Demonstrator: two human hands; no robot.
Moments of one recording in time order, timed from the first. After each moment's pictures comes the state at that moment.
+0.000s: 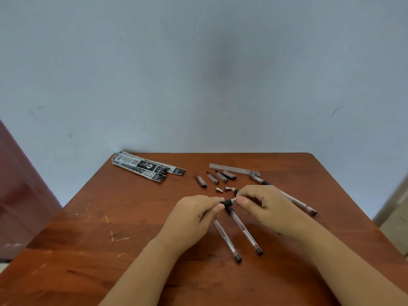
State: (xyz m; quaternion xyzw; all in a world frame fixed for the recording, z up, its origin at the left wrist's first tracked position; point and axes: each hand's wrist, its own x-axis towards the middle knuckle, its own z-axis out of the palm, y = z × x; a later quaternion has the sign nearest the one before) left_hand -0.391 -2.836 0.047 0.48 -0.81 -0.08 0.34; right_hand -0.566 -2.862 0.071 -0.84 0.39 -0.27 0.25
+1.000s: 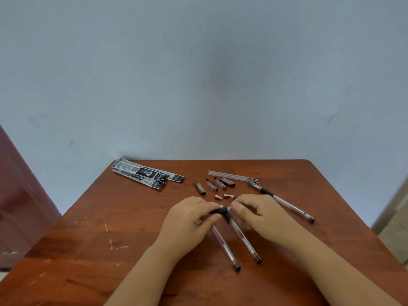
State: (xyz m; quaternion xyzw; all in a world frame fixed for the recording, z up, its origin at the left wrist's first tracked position) left_hand -0.386 -2.840 0.043 0.49 -0.80 -0.02 0.34; right_hand -0.561 -2.862 0.066 -0.83 0.39 -0.29 0.26
